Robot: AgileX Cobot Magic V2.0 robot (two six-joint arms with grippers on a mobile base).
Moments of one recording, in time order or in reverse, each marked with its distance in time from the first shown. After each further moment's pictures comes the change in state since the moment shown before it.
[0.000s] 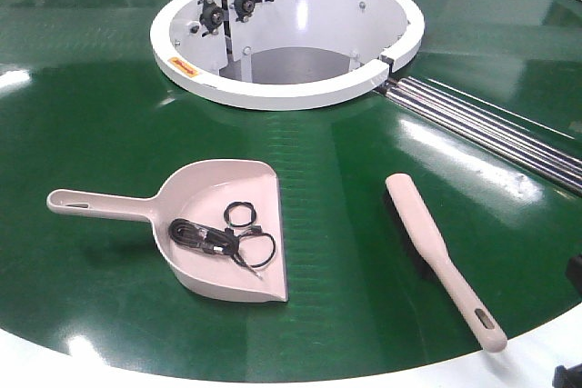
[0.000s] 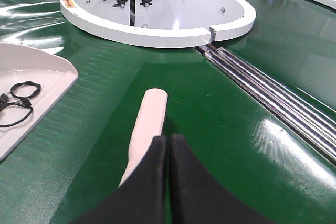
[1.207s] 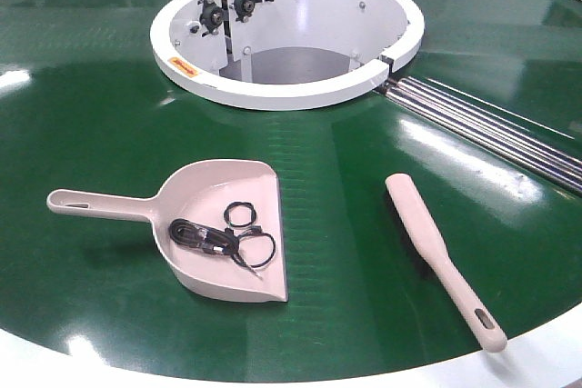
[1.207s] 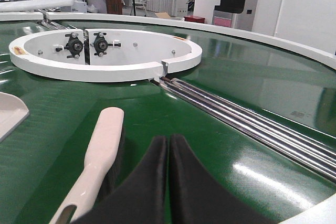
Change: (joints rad) left arm 0.000 0.000 0.000 0.000 0.006 0.000; right arm -0.147 -0.360 0.314 0.047 -0.189 -0.004
